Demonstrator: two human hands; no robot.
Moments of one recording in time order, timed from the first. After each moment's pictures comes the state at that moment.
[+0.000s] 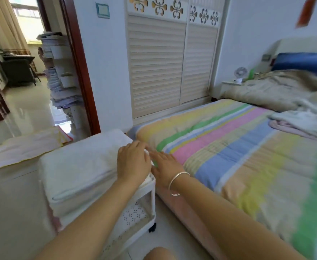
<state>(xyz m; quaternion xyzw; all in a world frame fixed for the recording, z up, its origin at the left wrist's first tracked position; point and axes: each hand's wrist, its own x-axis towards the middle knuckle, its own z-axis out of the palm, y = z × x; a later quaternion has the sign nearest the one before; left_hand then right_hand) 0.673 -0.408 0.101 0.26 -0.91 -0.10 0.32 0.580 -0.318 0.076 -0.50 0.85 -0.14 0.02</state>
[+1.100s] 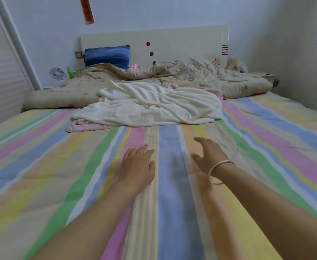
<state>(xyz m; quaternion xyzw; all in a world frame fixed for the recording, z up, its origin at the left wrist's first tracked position) 0.252 0.156 0.015 -0.22 -0.96 -0.09 0.16 0.298 0.382 0.036 0.10 0.97 -0.21 -0.11</state>
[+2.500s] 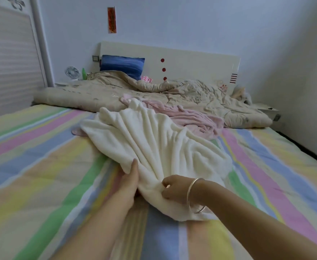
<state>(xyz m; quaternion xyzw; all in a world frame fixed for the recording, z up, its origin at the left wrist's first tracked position) 0.264 0.172 0.038 0.19 -0.68 -0.70 -0.07 0.327 0.315 0.114 -0.03 0.96 -0.20 0.20</state>
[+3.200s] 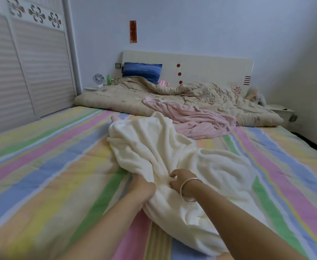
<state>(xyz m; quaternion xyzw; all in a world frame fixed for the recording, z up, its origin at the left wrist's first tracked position) 0.417 0.089 0.063 0.13 -0.89 -0.43 -0.03 0.403 0.239 0.089 0.03 0.98 -0.18 0.09</state>
